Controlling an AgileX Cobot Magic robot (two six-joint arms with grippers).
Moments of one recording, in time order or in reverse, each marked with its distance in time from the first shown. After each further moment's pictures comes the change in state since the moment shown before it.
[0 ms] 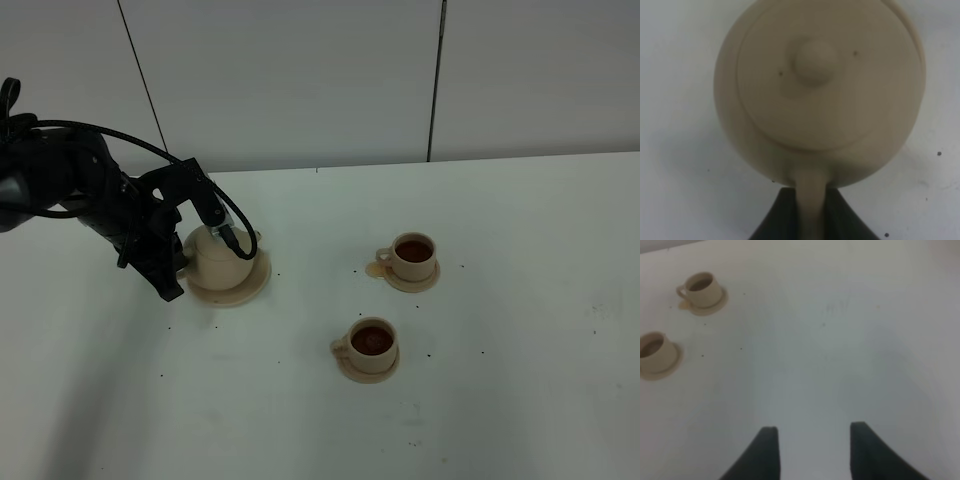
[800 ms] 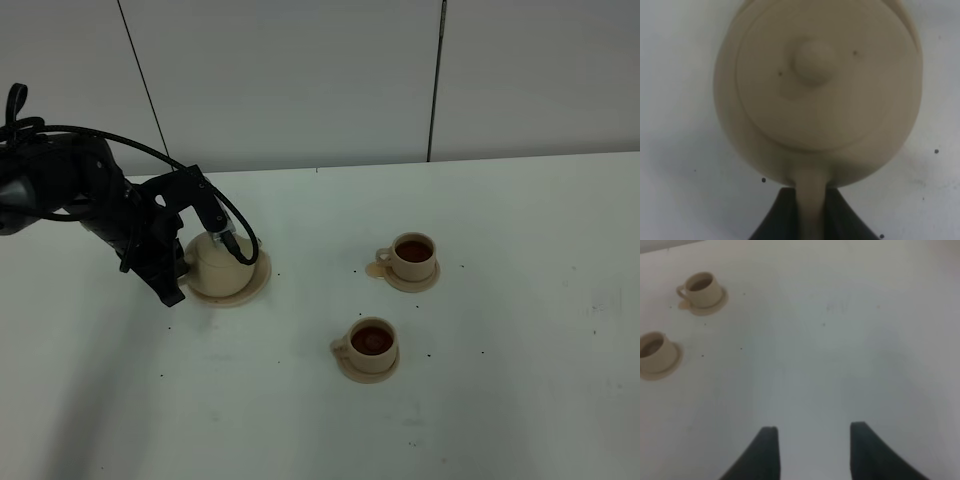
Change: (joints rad) left arm 0.000 0.019 0.000 0.002 0.004 0.000; right arm 0.000 0.000 0.000 0.000 0.000 0.000
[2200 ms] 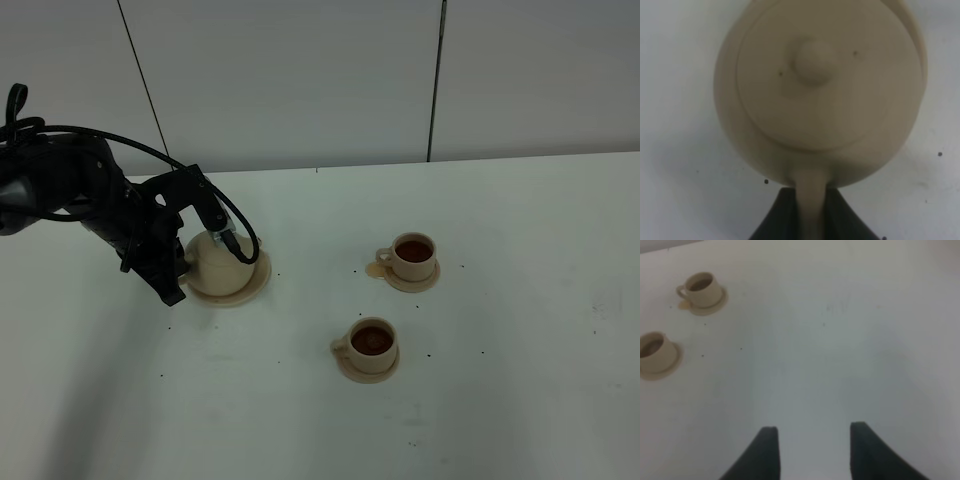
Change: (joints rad) left arm 0.000 0.000 0.000 0.000 -0.006 -0.005; right arm 0.000 0.000 0.000 0.000 0.000 0.000
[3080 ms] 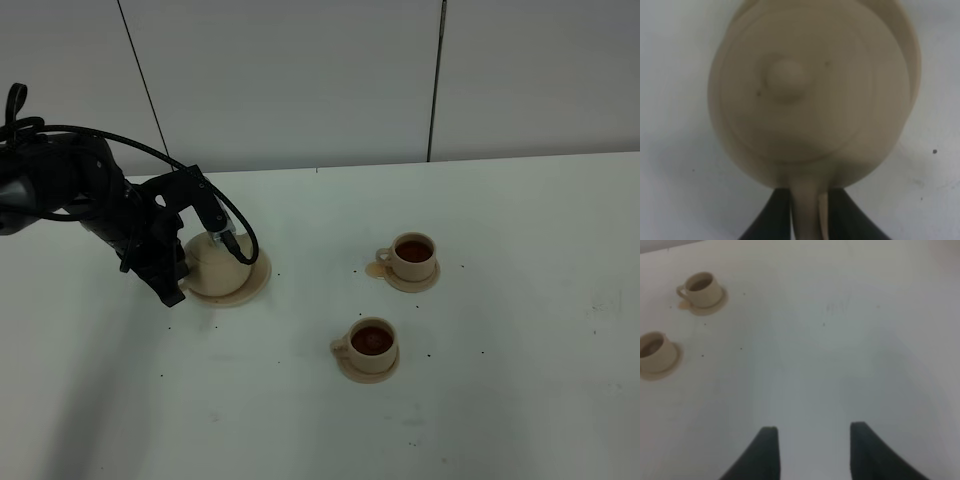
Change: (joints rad) left arm 0.000 0.000 0.000 -0.003 0.009 0.003; right arm 0.000 0.000 0.000 0.000 0.000 0.000
